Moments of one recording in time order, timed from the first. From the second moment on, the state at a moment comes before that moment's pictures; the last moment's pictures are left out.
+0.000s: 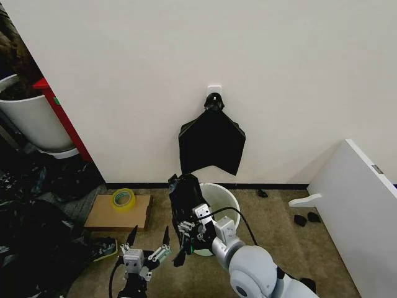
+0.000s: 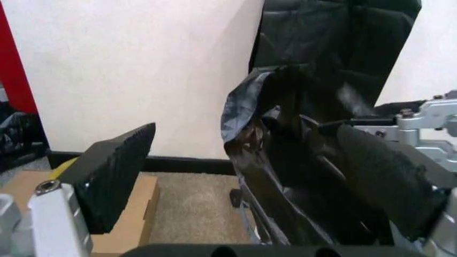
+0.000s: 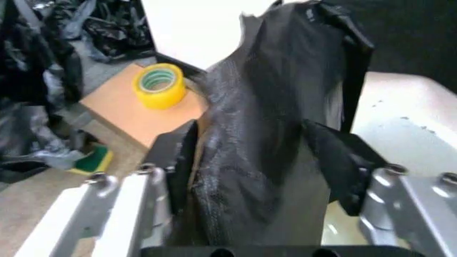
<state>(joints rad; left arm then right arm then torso) 1.88 -1.21 -0.26 -2.16 -0.16 -0.32 -0.30 -1.14 1.16 -0.19 2.14 0.41 -0.61 0.27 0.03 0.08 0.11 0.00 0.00</state>
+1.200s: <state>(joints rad) 1.55 -1.10 -0.11 -2.10 -0.46 0.08 -0.42 -1.19 1.12 -0.08 2.09 0.41 -0.52 0.36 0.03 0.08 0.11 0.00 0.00</state>
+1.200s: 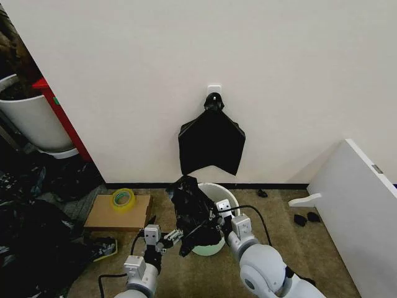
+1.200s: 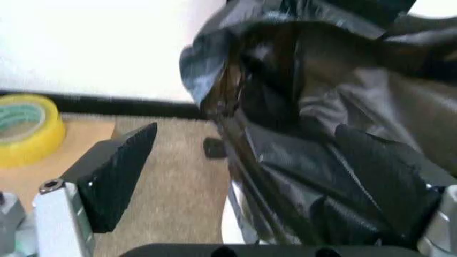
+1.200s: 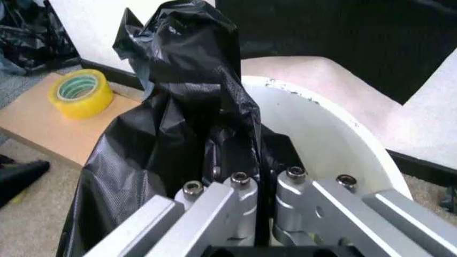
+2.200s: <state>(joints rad) 1.19 -1.21 -0.01 -1.95 -0.94 0.42 -0.69 -1.18 1.12 -0.09 2.09 0.41 -0.52 0.36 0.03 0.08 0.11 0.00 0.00</state>
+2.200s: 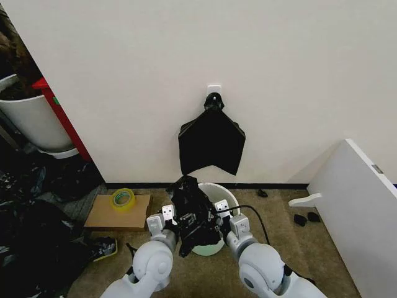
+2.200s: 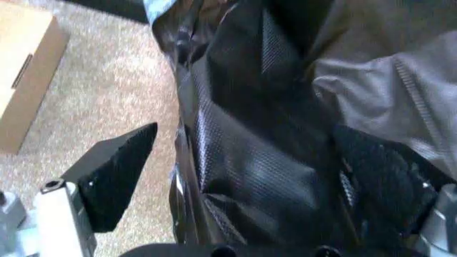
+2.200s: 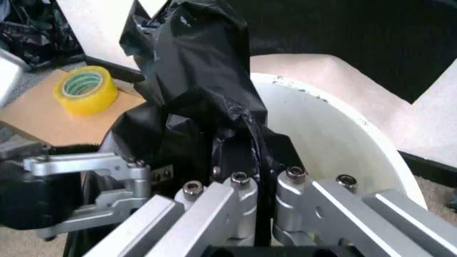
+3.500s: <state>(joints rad) 1.09 -1.24 -0.01 -1.86 -1.11 0.44 -0.86 -1.19 1.12 -0.08 2.09 0.42 -0.51 0.37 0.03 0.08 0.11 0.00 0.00</state>
